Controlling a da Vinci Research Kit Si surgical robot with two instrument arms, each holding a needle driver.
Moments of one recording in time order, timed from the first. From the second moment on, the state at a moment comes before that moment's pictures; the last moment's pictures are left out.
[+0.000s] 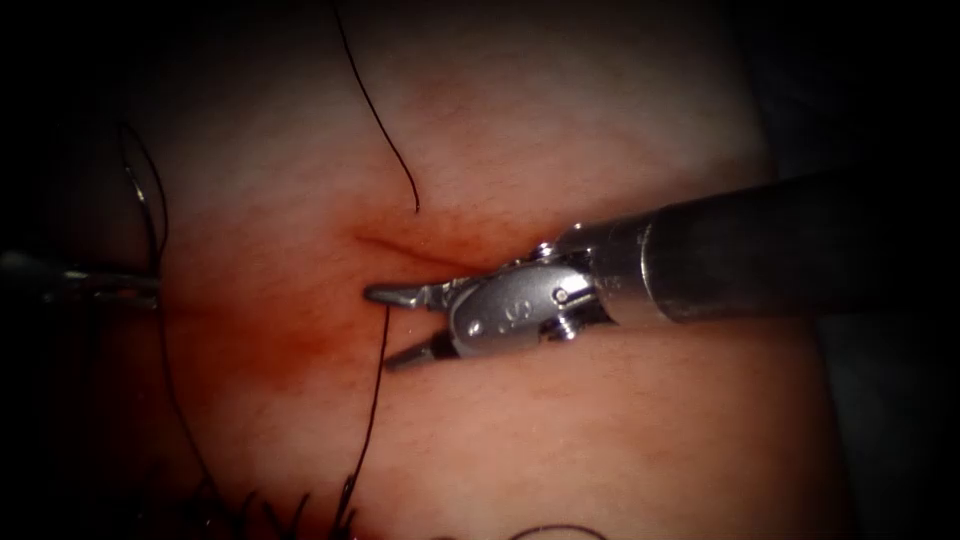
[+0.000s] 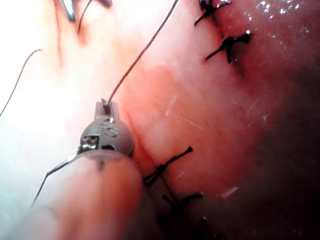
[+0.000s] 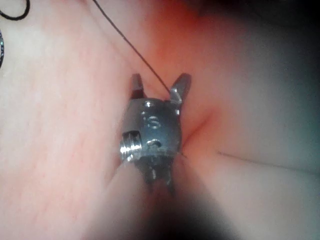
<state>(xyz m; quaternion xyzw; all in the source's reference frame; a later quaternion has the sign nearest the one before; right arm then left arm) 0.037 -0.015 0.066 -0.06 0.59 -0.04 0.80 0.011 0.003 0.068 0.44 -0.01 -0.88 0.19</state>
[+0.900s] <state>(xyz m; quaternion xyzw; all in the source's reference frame) 0.037 -0.029 0.049 0.00 0.61 -0.11 0.79 0.011 0.003 0.068 0.44 -0.01 -0.88 0.19</state>
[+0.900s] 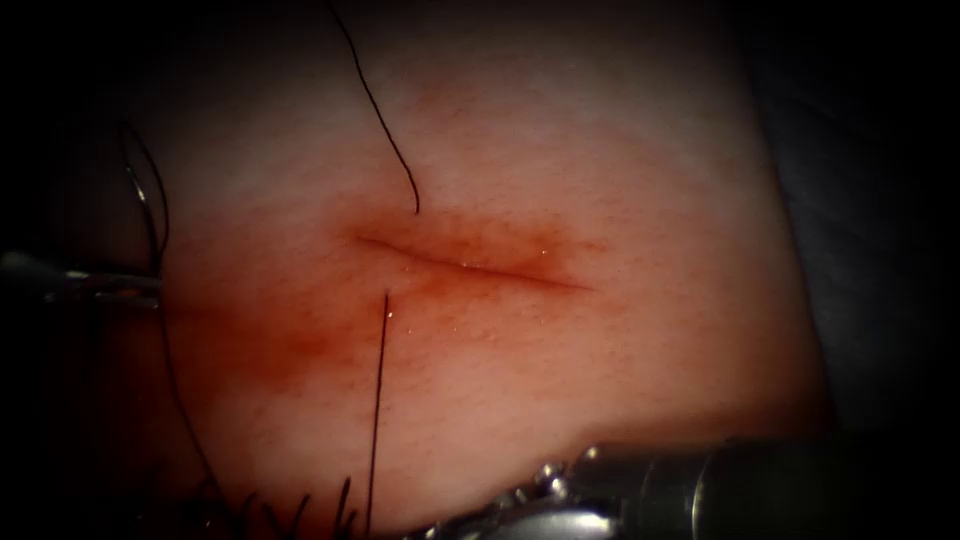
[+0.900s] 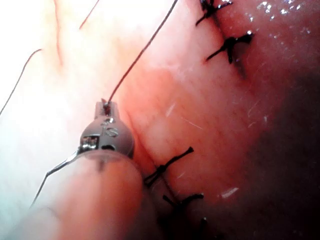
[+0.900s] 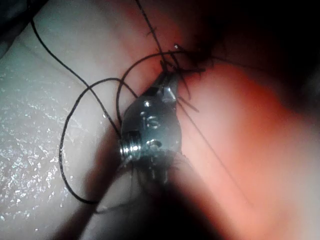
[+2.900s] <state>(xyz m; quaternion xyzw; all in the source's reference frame) 0.026 -0.012 0.058 -0.11 0.65 0.03 0.75 0.011 0.002 0.068 0.44 0.00 -0.88 0.19</state>
